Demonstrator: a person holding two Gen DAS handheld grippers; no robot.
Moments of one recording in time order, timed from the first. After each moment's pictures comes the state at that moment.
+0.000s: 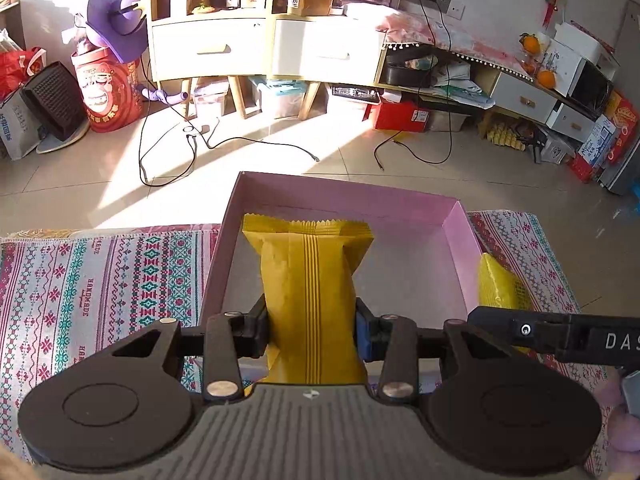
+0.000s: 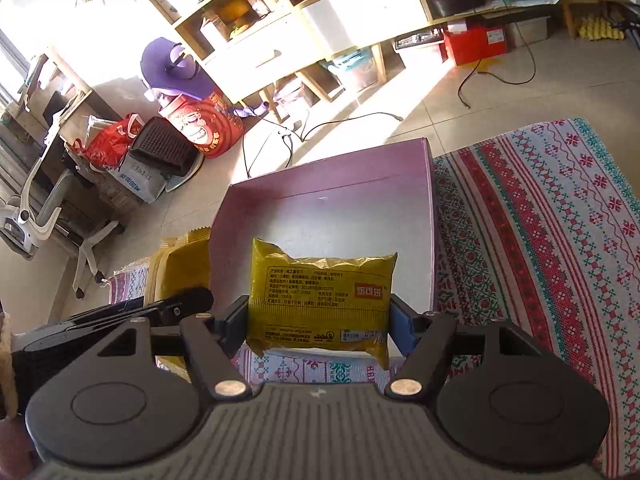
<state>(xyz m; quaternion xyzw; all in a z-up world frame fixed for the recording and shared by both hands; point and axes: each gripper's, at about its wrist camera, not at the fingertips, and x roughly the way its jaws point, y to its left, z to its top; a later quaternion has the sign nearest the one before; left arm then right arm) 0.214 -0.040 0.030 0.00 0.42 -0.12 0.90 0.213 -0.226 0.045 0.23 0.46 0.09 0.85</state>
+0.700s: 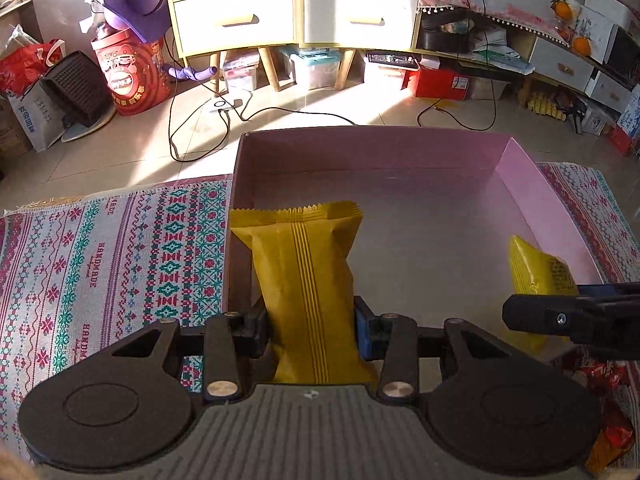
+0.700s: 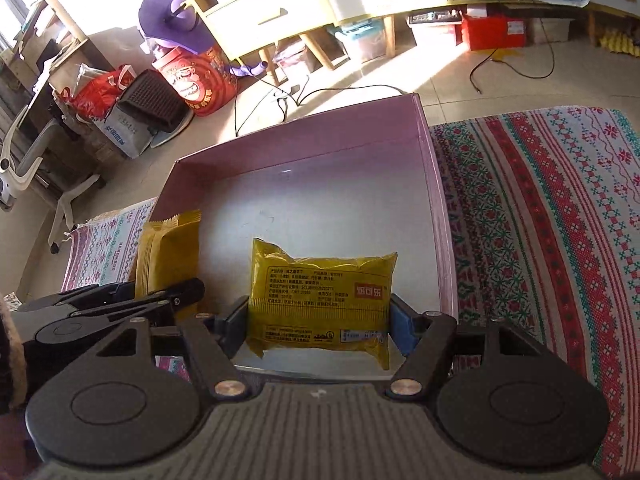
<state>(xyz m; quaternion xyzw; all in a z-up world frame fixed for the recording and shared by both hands) 0.209 -0.028 -0.012 0.04 0.46 -0.08 0.89 0.221 -0.201 0.019 0.16 0.50 0.10 0.84</state>
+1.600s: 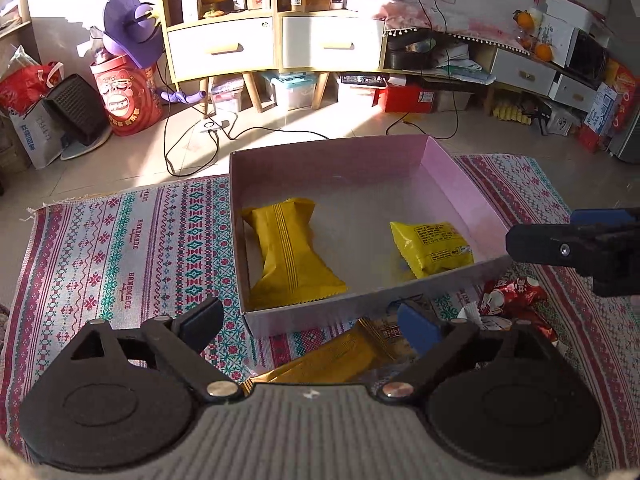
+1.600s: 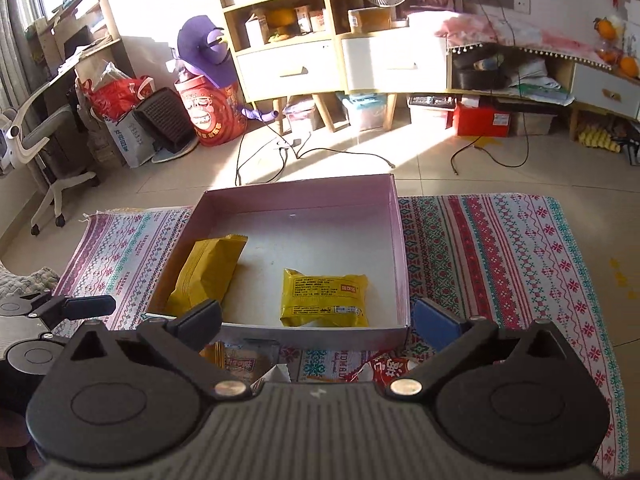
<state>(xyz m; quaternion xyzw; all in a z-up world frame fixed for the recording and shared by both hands) 0.126 -0.016 0.032 0.04 0.42 -0.11 0.90 0.152 -0.190 0.080 0.06 0.42 0.08 0.90</state>
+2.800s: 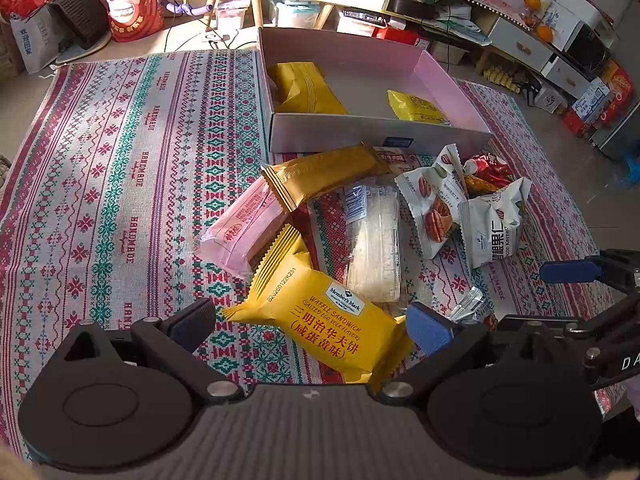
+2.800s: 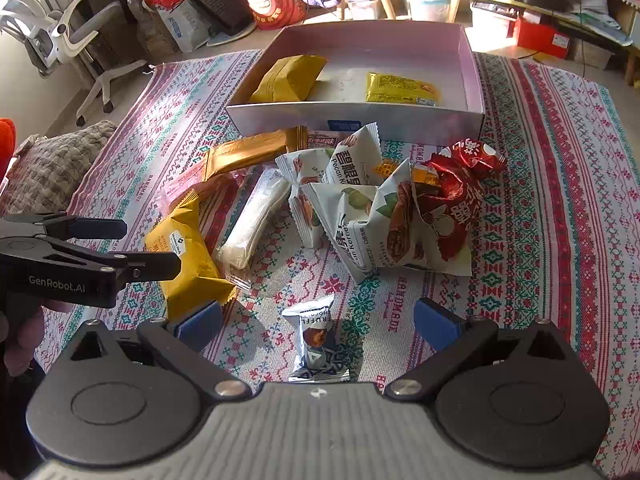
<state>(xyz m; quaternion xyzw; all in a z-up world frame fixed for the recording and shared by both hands) 0.041 0.036 -0.002 -0.03 0.52 -0.13 0.84 0.061 -0.162 0.039 0.03 0.55 0.17 0.82</state>
